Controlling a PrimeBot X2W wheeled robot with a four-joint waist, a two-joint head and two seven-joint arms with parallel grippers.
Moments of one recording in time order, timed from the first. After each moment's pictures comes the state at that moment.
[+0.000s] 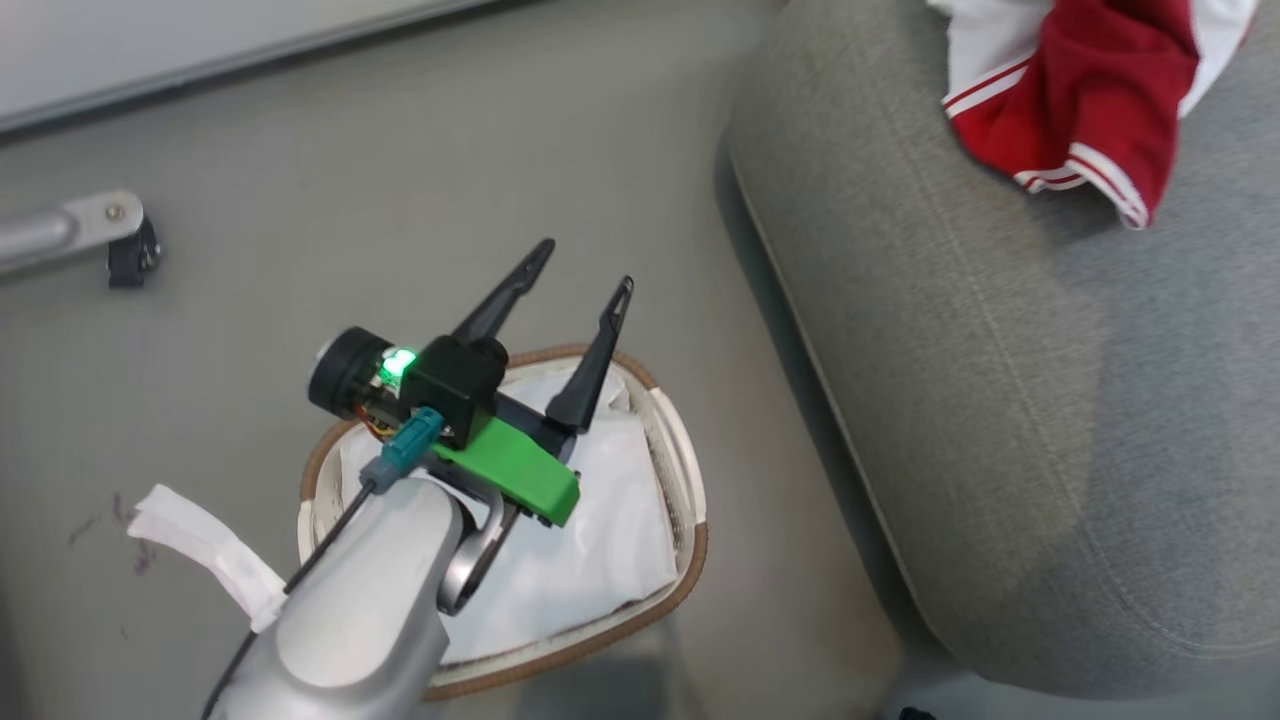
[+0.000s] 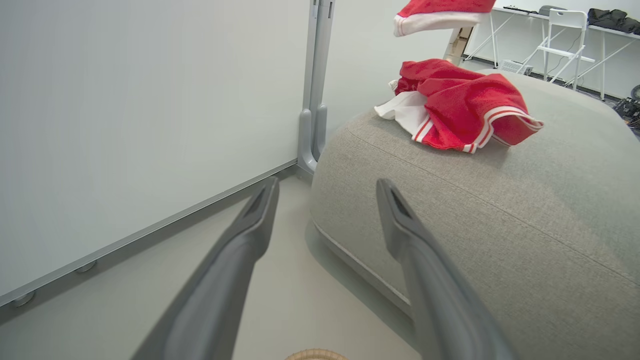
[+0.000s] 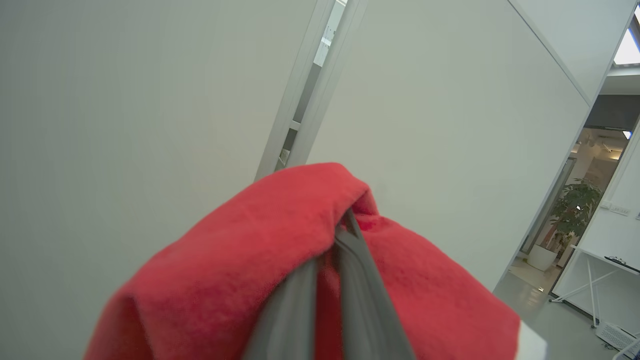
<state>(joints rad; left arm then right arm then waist) -0.54 0.17 -0.60 0.34 -0.33 -0.13 -0.26 -1.11 -0.43 -0.10 0.50 0.07 0.13 -0.26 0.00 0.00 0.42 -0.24</state>
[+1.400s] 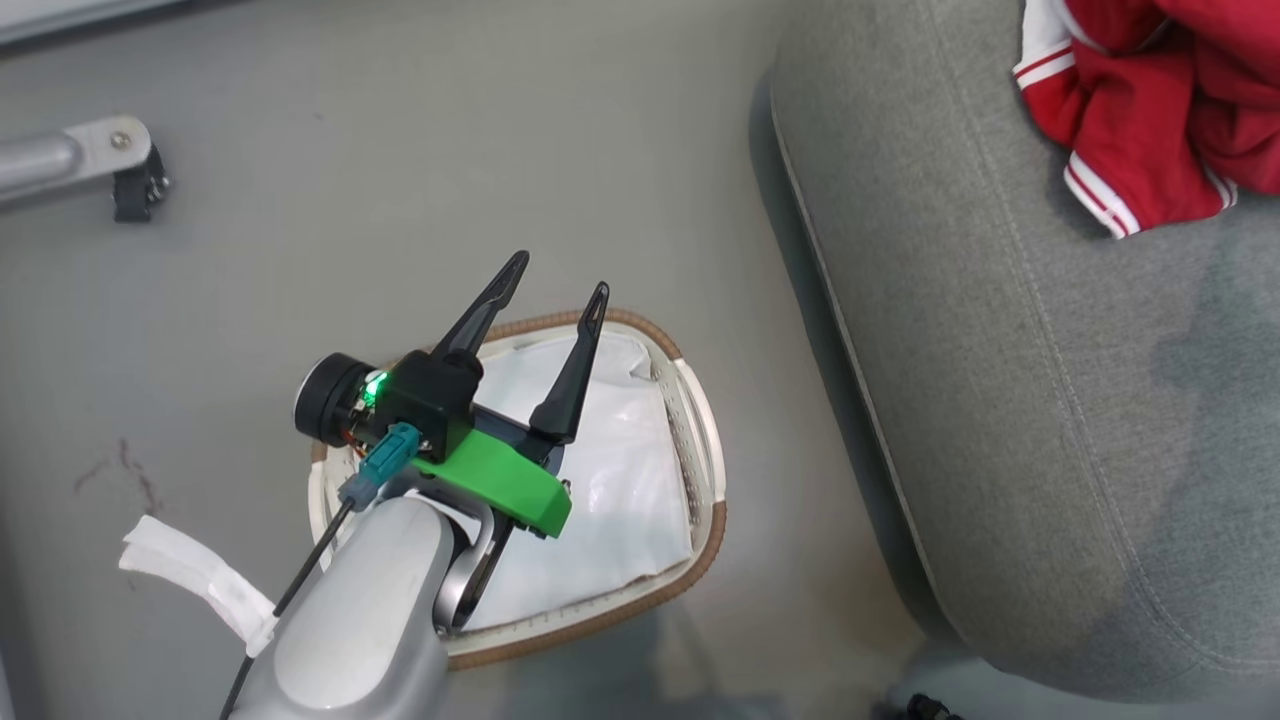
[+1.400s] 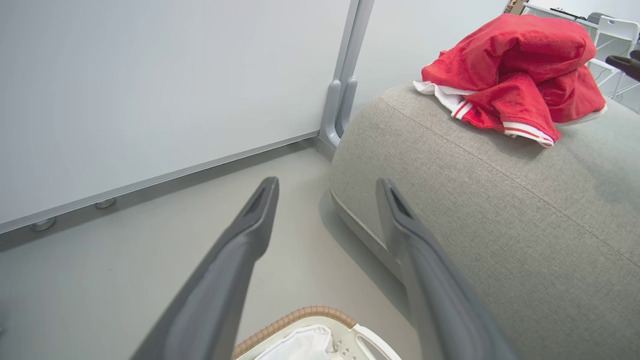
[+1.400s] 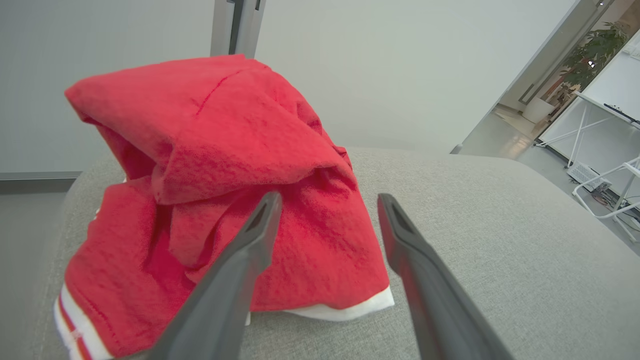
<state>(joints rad) -0.48 0.14 -0.52 0.32 -0.33 -0.13 -0.26 -0.60 -0.32 -0.37 0.50 -0.01 0.13 -0.26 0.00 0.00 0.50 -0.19</state>
